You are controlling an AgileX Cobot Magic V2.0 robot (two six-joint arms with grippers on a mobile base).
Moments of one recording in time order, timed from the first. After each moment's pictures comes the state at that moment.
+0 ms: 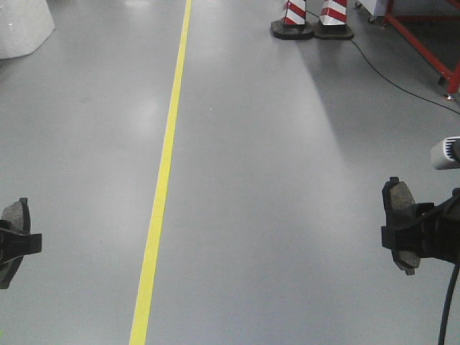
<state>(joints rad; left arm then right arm) -0.09 1.04 -0.65 -0.04 0.58 -0.16 0.18 0.97 -0.69 0.07 0.53 0.01</state>
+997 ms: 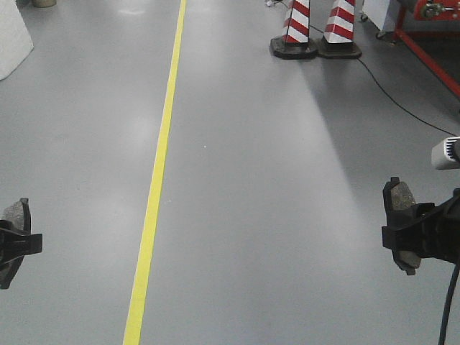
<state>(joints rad) -0.09 1.04 -0.65 -0.04 0.58 -0.16 0.18 0.97 -0.69 0.07 0.53 0.01</state>
